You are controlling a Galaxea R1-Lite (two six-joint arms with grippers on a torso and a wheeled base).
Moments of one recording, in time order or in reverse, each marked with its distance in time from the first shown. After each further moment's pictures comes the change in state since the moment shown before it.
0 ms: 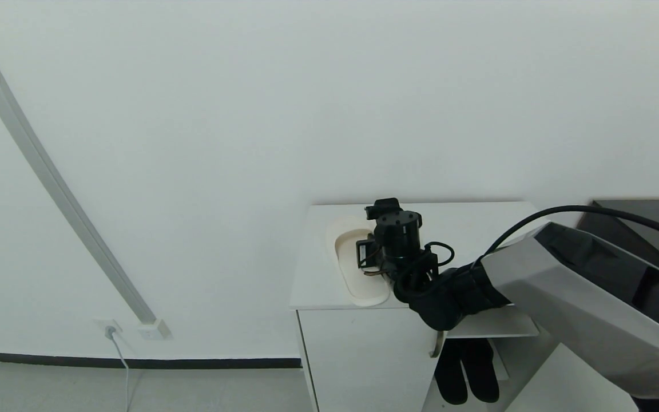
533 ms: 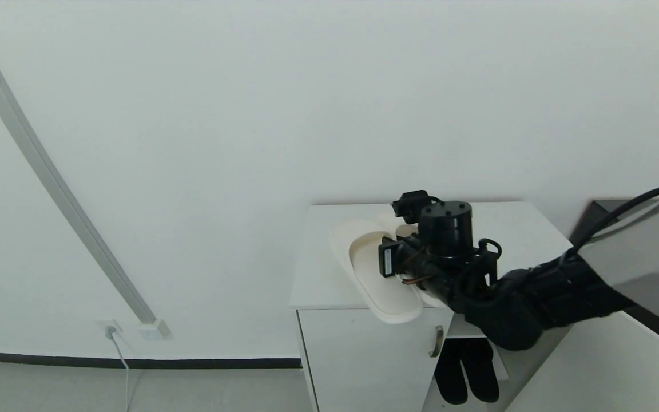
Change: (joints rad) left arm -0.001 0.000 0.000 0.000 0.000 0.000; right arm 0.004 -0.312 0.397 -0.046 0.164 -0.004
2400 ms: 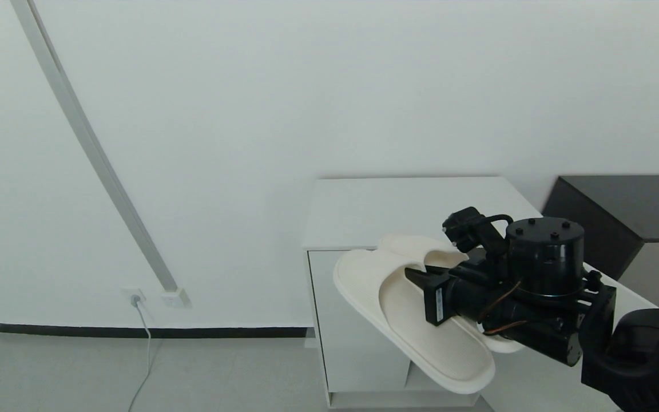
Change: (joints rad) left arm 0.001 0.000 0.000 0.000 0.000 -0.003; right arm 0.014 -0.308 0.393 -0.050 0.236 -0.024
